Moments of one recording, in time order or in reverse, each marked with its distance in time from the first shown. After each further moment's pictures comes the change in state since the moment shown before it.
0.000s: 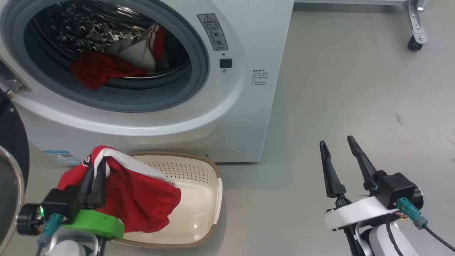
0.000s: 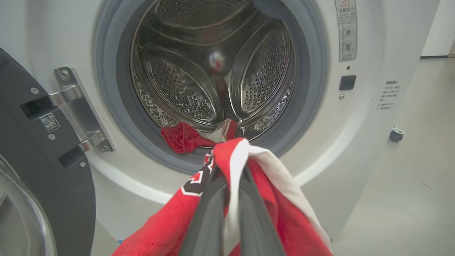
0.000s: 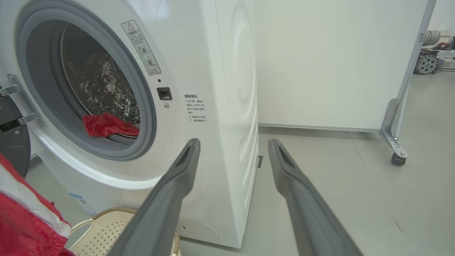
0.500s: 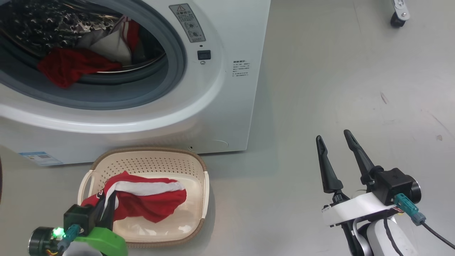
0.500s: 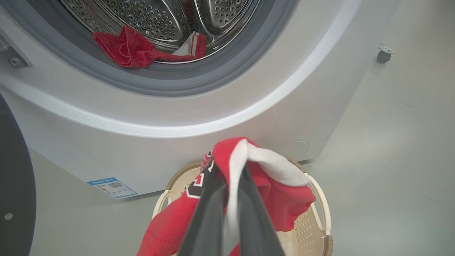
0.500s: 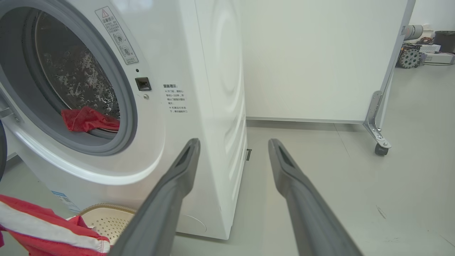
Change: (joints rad) left arm 0.027 0.014 -0.055 0.207 0.034 -0.011 0.021; right arm -0.022 0.000 0.012 -0.006 -0.011 0.005 0.000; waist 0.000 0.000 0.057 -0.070
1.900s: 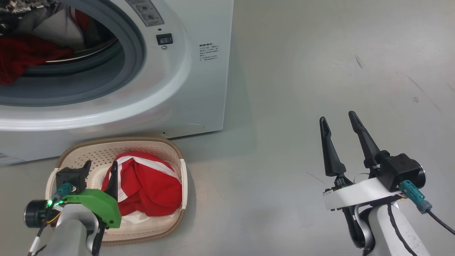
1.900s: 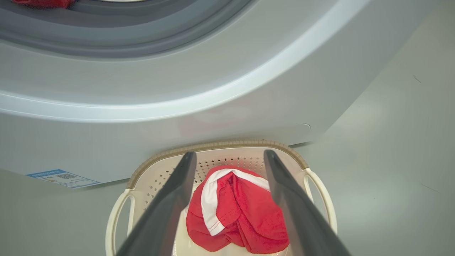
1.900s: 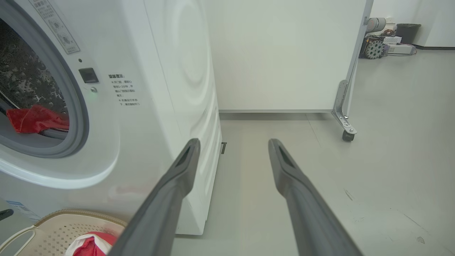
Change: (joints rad) left arm -0.300 -0.006 0.006 0.399 -0.044 -0.010 0.013; right arm -0.061 0.009 -0.015 -0.021 -0.006 -0.009 0.000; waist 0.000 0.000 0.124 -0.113
